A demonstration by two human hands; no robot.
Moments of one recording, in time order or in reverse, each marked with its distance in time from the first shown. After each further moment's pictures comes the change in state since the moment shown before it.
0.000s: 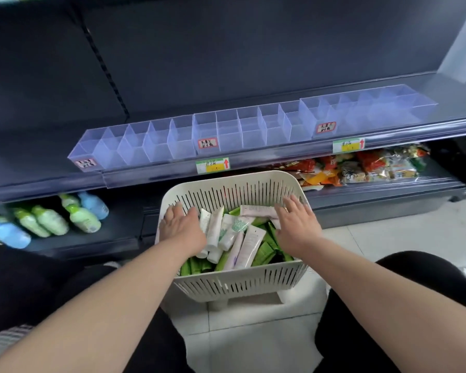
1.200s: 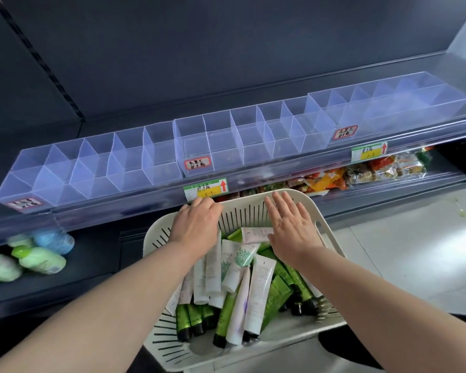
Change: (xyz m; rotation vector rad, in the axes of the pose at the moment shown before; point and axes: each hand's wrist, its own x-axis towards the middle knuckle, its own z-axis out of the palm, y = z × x) left_hand 0.131 0.027 -0.005 0.045 0.305 0.557; right_hand 0.097 -0.015 0.012 0.008 -0.016 0.022
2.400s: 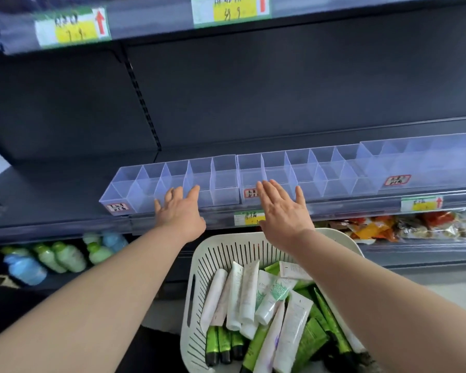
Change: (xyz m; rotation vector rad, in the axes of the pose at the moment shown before) left_hand -0.021 -0.087 -0.090 0.004 -0.062 -0.573; right_hand 0.055 -0.080 -0.078 -0.111 0.234 -0.257
